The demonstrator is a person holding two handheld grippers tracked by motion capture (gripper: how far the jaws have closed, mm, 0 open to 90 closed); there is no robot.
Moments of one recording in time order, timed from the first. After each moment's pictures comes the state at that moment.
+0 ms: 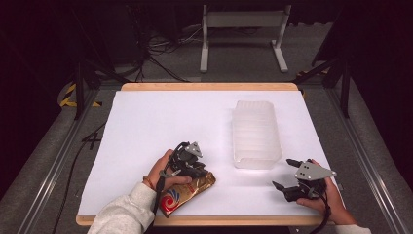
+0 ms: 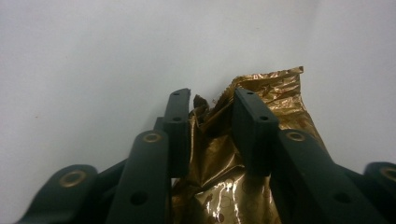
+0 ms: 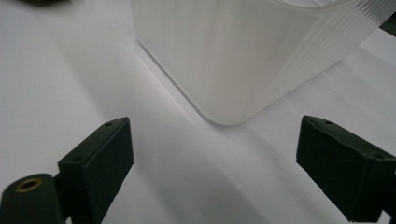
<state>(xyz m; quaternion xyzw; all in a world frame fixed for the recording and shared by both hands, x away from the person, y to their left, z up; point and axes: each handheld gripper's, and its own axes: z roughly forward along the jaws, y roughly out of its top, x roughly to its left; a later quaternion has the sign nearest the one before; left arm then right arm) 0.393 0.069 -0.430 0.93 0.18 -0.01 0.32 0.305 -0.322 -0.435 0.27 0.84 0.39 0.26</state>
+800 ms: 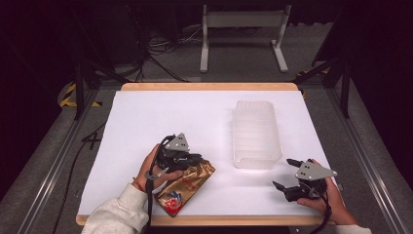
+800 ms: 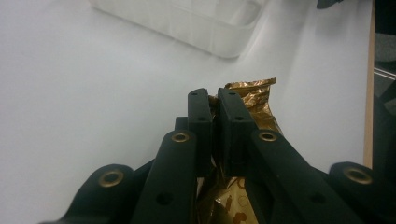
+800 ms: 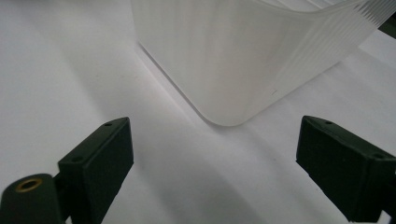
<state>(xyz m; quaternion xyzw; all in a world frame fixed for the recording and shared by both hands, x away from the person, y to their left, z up) 0.374 0.098 -0.381 0.89 0.18 0.06 0.42 0.305 -0.323 -0.434 0.27 0.84 0.39 0.26</state>
